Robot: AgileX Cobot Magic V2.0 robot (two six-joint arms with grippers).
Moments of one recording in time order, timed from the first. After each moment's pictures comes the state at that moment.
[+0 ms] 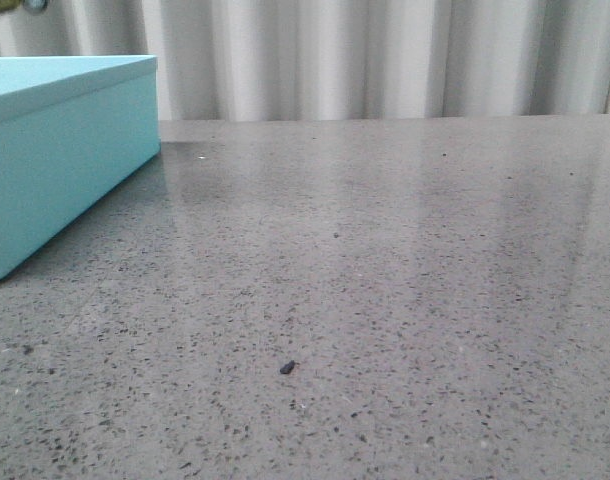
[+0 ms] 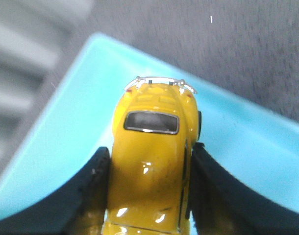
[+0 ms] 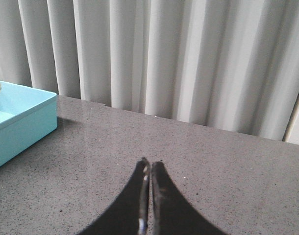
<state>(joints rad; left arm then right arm) -0.09 1.44 -1.36 -0.34 0.84 1.13 0.32 0.33 -0.83 -0.11 0.64 0.00</state>
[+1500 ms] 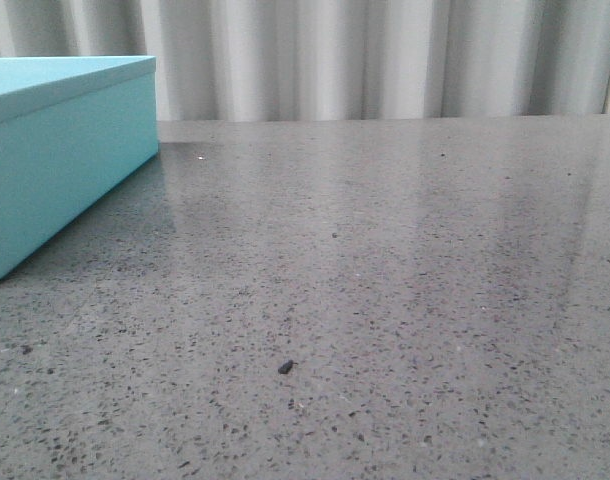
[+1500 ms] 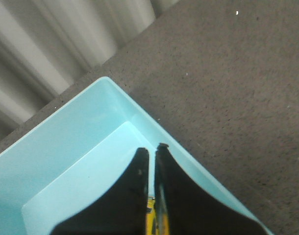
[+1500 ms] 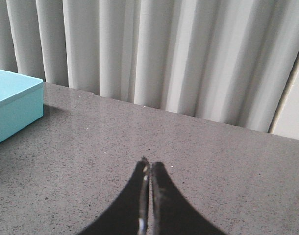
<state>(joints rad) -0.06 1.08 -1.08 -0.70 0.71 1.08 0.32 0.32 -0.82 -0.16 0.68 0.00</state>
